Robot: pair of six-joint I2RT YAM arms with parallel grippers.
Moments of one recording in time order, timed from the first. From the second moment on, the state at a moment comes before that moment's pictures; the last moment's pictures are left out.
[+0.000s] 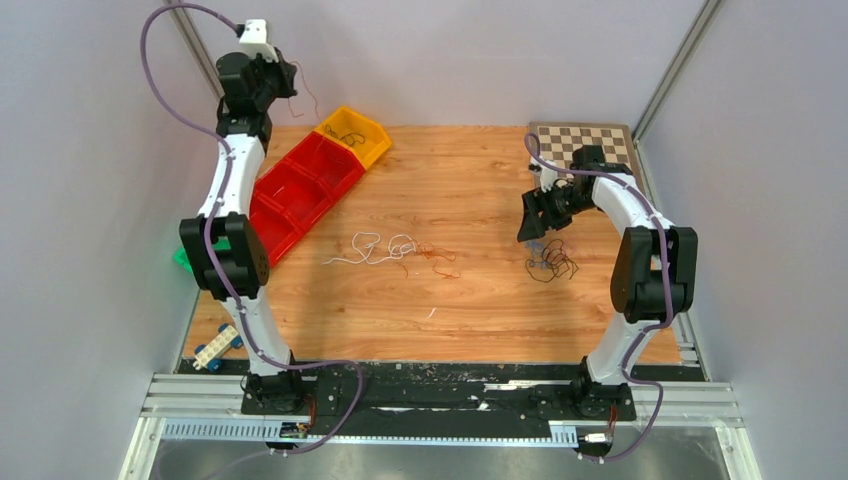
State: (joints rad) left arm 0.11 1.96 1.91 0.05 0.28 -0.09; right arm -0.01 1.82 1.40 -0.88 -0.66 -0.48
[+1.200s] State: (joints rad) left arm 0.05 2.33 1.97 -0.18 -0.01 -0.20; right arm -0.01 1.83 1.40 -0.88 -0.65 -0.48
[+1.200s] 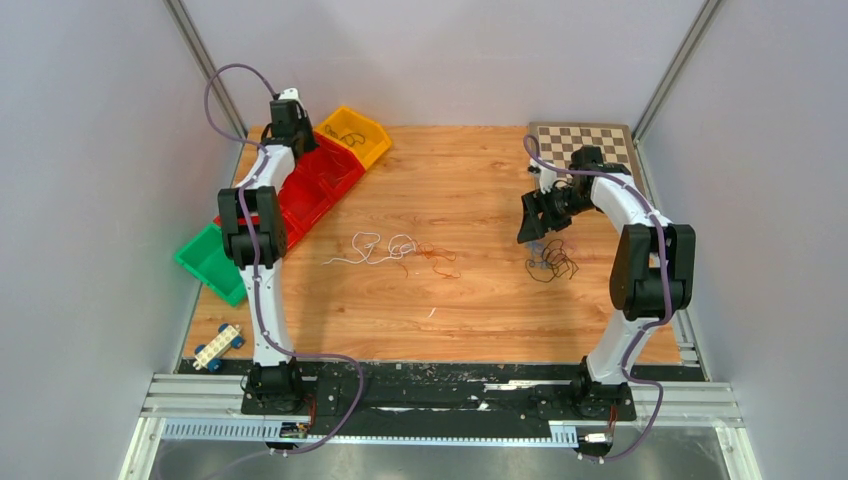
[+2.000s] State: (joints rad) left arm 0.08 1.69 1.51 -0.24 0.64 0.18; right arm 0.17 1.95 1.54 -0.86 -0.74 -0.48
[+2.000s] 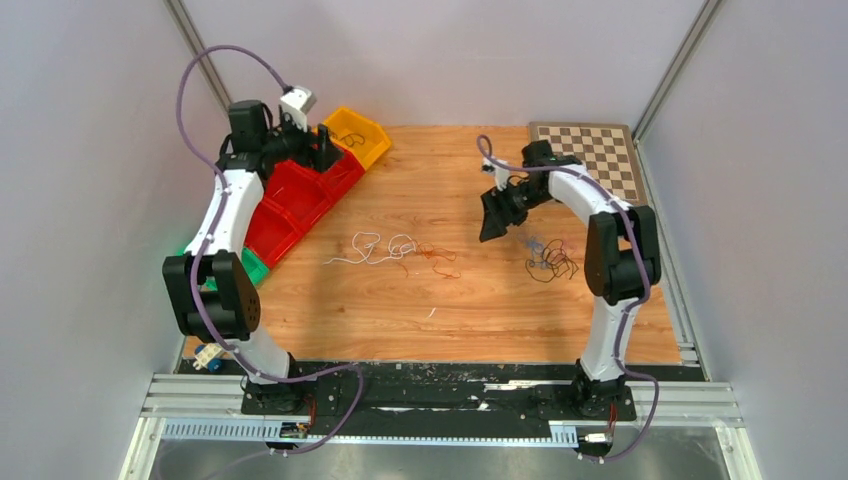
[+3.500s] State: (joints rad) left arm -0.17 1.77 1.11 -0.50 0.48 0.98; right arm 0.21 1.97 1.34 -0.67 -0.48 -0.38
